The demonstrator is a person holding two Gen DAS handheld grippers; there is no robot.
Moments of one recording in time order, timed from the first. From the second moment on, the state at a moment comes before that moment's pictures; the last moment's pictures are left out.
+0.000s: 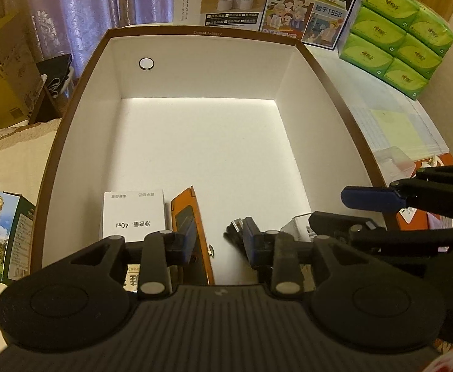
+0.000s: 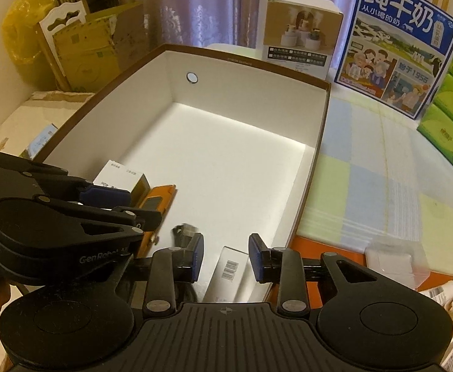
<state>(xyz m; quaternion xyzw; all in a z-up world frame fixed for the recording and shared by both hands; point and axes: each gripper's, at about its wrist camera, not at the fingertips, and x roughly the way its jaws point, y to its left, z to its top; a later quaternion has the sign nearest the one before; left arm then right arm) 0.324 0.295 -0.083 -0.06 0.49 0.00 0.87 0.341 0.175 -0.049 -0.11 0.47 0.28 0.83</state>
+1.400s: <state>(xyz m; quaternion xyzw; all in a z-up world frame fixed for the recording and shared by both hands) 0.224 0.234 0.002 -0.05 0.40 -0.01 0.91 0.284 0.061 0.007 0.05 0.43 0.30 0.85</state>
